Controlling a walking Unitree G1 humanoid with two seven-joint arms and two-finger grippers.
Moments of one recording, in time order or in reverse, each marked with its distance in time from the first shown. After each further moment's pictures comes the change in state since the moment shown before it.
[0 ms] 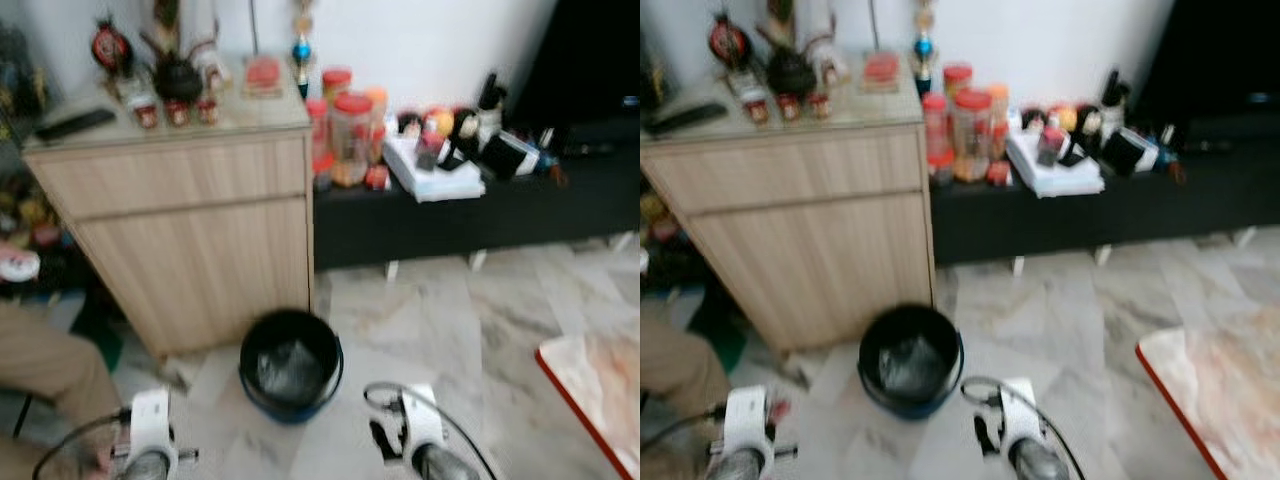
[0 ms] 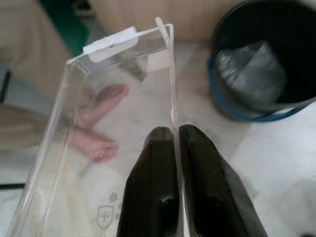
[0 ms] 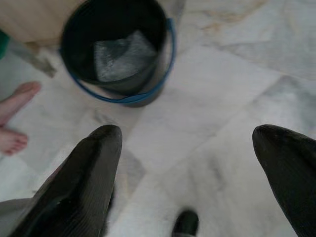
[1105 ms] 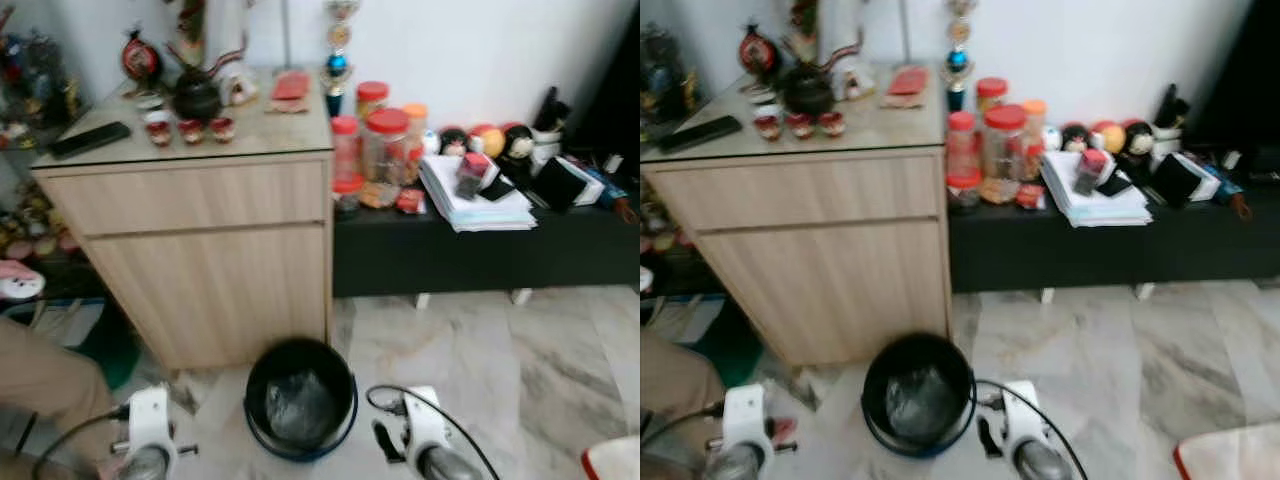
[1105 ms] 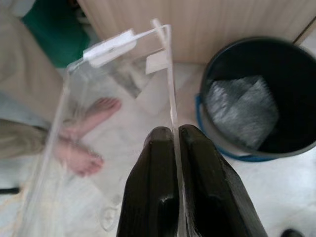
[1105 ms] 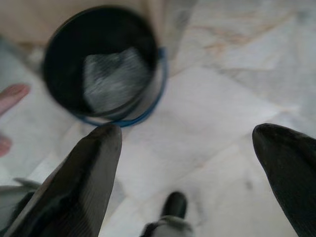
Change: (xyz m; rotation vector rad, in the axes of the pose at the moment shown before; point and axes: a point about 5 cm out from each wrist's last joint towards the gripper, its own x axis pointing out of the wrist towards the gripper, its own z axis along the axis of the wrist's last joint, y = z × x) left arm -0.001 -0.012 -0.005 -0.012 0.013 -0.032; right arm -0.004 -0.011 -0.010 0.007 0.031 -0.024
